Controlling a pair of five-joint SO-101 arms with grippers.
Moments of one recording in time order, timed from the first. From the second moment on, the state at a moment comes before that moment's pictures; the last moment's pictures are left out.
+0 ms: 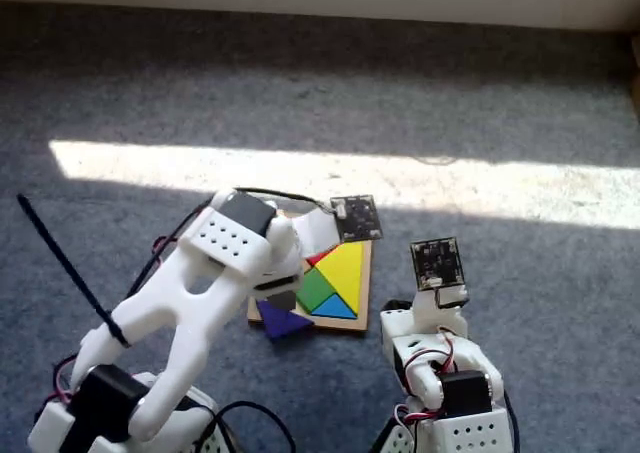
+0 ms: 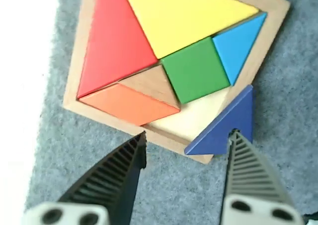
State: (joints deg) left arm 22.5 -15.6 33.5 72.0 -40.7; right arm -14.5 -104.4 95.8 67.0 3.1
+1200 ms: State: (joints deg) left arm 16.1 -36.8 66.2 54.9 -5.8; right arm -14.5 -104.4 95.8 67.0 3.1
